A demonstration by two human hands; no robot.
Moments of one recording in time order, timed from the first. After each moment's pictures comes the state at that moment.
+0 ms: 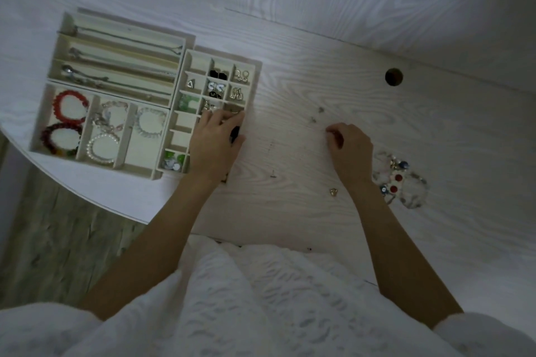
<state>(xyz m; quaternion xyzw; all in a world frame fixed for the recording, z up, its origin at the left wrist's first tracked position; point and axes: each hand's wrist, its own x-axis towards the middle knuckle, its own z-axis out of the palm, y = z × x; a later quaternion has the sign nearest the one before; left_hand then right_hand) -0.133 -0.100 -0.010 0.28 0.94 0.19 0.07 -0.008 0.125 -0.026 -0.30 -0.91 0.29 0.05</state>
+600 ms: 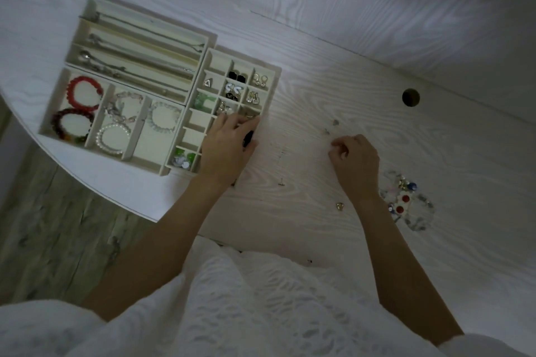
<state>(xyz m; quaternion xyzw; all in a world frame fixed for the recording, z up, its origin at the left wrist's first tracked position) -0.133 -0.102 -0.008 0.27 0.94 0.20 0.08 -0.022 0.114 -0.012 -0.28 -0.92 0.28 0.04</state>
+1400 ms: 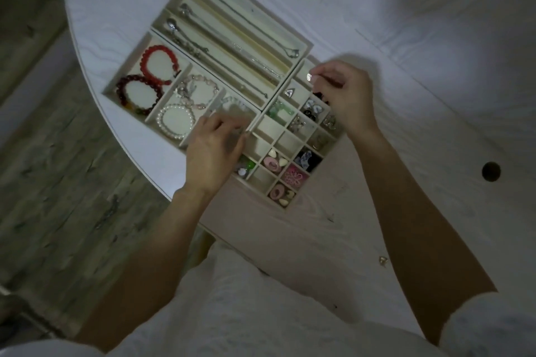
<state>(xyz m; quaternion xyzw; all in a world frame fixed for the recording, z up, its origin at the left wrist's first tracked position) -0.160 -0.211 -0.015 0.07 0.95 0.29 0.03 -0.230 0.022 0.001 -0.12 -0.82 0.55 -0.05</state>
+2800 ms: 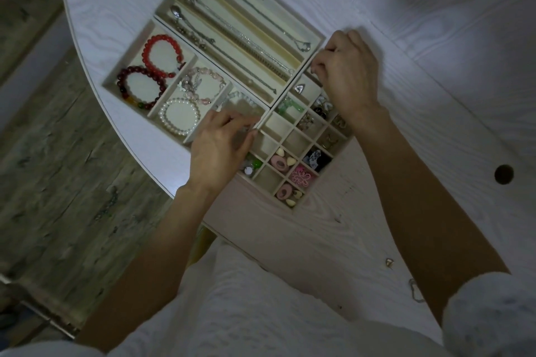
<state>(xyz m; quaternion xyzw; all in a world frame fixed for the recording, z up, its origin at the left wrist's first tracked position) -0.164 -0.214 -0.019 0.10 0.95 0.30 0.01 -0.266 0.008 -0.011 0.10 -0.99 0.11 0.01</state>
